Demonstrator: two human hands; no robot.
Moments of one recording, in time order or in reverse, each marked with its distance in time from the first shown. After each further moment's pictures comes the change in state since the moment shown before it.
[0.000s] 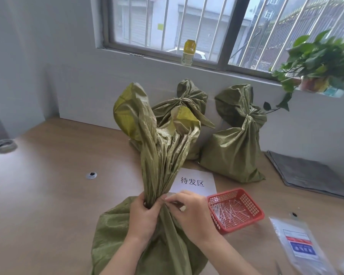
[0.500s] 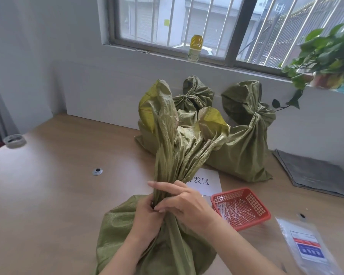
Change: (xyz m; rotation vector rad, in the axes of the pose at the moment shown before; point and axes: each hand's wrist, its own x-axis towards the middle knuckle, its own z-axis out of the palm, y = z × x) left_hand -0.001 -0.005 -0.003 0.075 -0.127 -0.040; right_hand 0.031 0.007 -0.002 -0.119 -0.394 -0.423
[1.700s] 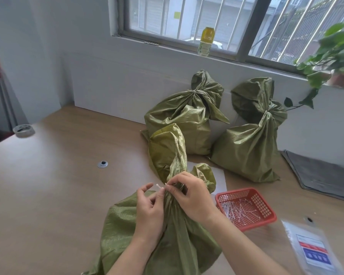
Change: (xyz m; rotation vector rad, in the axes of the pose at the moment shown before) left_hand -0.005 -0.007 0.003 -0.251 0.183 -0.063; right_hand 0.011 0.004 0.009 0.249 0.191 0.446
